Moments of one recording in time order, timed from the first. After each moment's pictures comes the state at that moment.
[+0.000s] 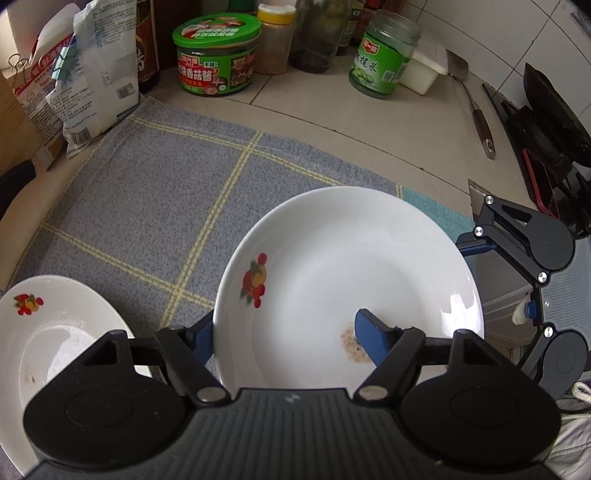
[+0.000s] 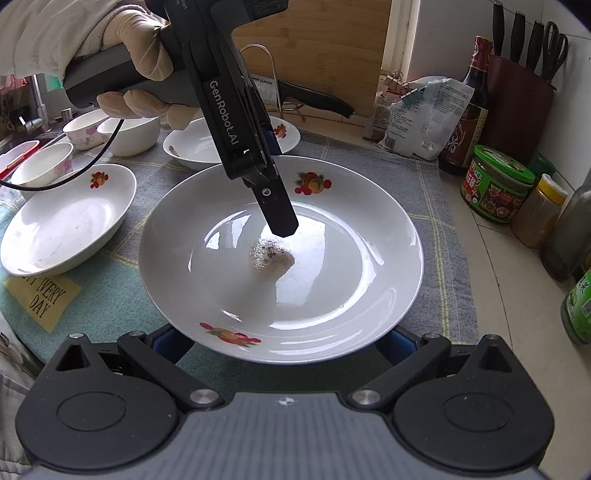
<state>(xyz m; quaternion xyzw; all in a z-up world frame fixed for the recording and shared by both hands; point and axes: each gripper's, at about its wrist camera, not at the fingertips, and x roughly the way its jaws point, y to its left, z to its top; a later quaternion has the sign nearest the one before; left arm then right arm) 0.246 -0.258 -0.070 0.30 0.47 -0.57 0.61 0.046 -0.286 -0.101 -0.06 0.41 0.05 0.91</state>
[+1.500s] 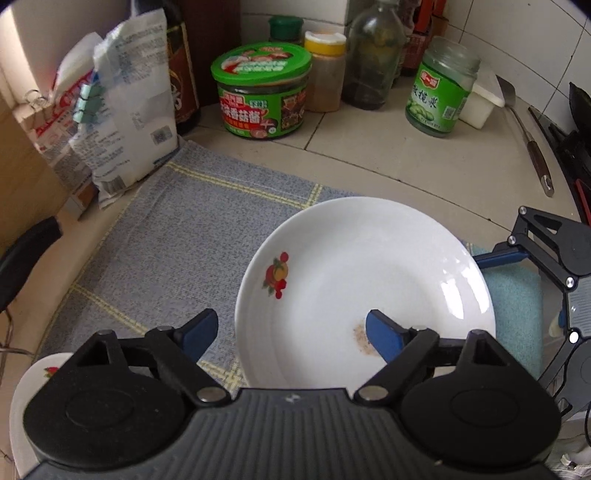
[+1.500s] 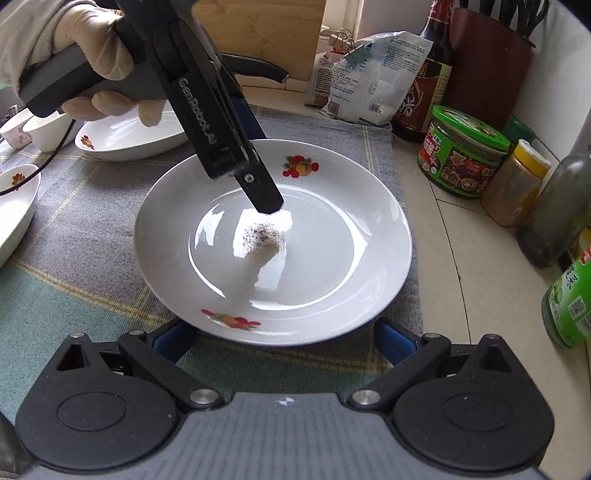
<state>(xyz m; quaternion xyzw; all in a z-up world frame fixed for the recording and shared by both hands) 0.265 -0.288 -0.078 0.30 0.41 -0.53 0.68 0.084 -0.338 -0.121 -0.06 0.46 -0.01 0.89</state>
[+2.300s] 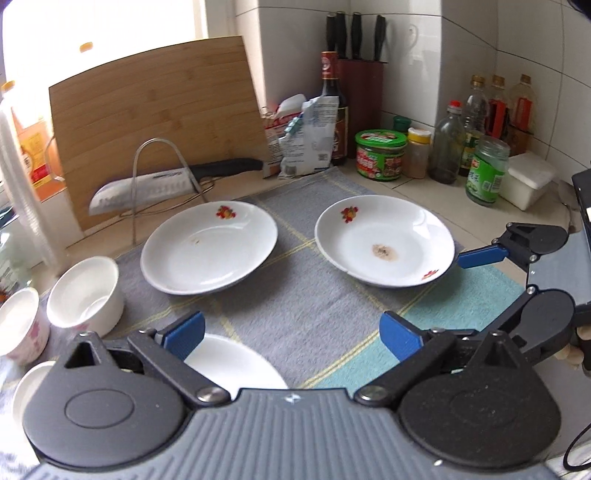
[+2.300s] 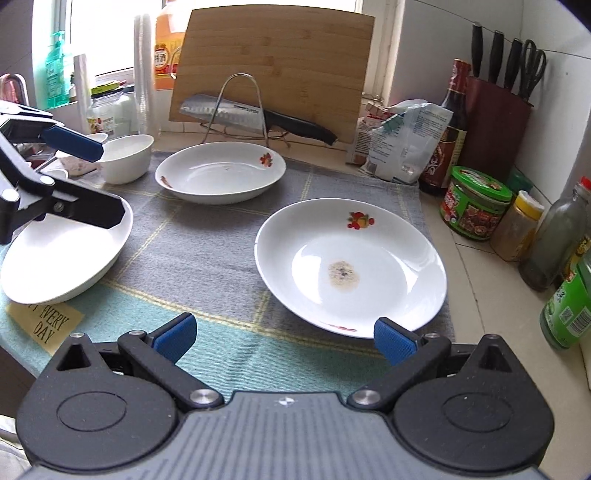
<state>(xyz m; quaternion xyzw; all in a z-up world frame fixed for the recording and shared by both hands) 0.089 -0.098 -0.028 0.15 0.33 -0.31 0.88 0.036 -0.274 -0.086 -0.06 0.39 0.04 0.92</state>
